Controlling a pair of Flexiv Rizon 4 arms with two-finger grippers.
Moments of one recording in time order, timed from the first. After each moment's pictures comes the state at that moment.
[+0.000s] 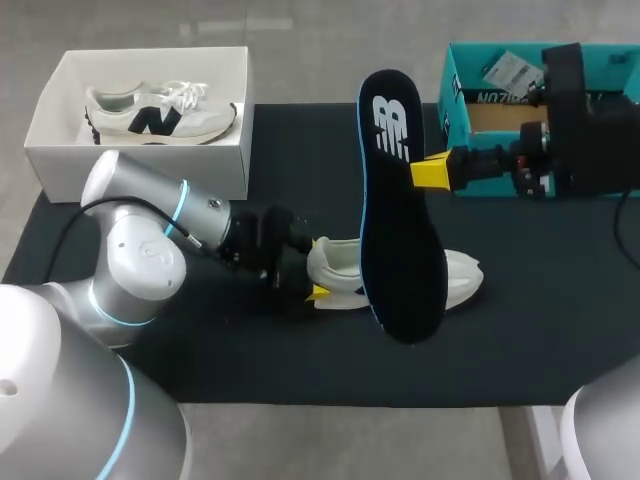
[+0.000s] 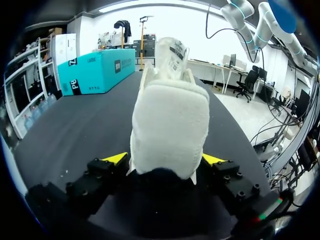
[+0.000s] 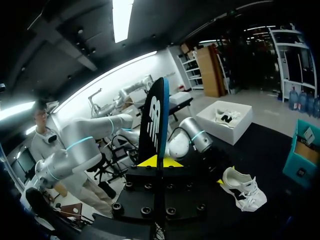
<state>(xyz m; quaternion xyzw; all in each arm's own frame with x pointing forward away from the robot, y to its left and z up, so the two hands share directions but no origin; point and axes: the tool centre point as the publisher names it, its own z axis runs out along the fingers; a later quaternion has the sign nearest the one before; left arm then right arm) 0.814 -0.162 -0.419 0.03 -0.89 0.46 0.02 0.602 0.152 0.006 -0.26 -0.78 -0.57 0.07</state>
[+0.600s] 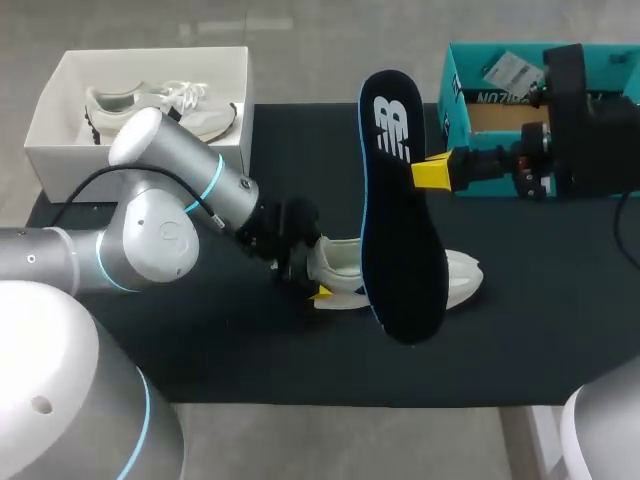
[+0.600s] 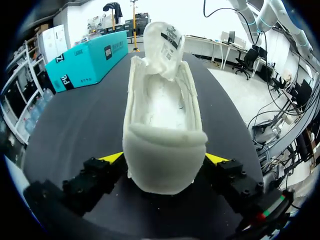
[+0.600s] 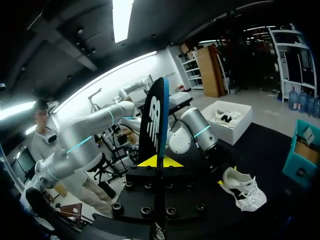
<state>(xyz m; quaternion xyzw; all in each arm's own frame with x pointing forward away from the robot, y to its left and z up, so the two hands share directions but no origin) 0.814 -0.164 -0.410 0.00 -0.94 0.35 0.01 0.602 0.152 0.006 -0.26 -0.78 -0.57 0.07</state>
